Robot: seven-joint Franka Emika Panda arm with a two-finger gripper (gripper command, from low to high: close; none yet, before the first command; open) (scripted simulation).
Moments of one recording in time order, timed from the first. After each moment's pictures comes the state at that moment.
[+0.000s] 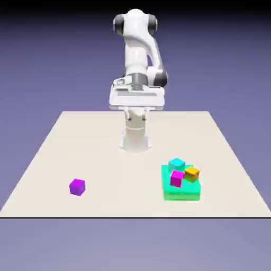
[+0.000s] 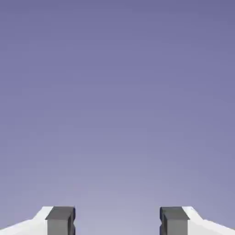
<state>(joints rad) 0.01 -0.53 -0.02 -2.79 0.01 3.02 0.72</state>
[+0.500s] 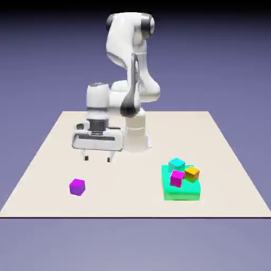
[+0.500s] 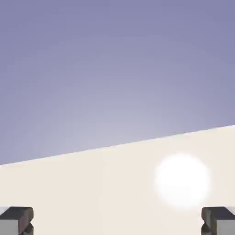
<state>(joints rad) -0.05 0.02 -0.32 -2.57 0.18 2.79 0.47</state>
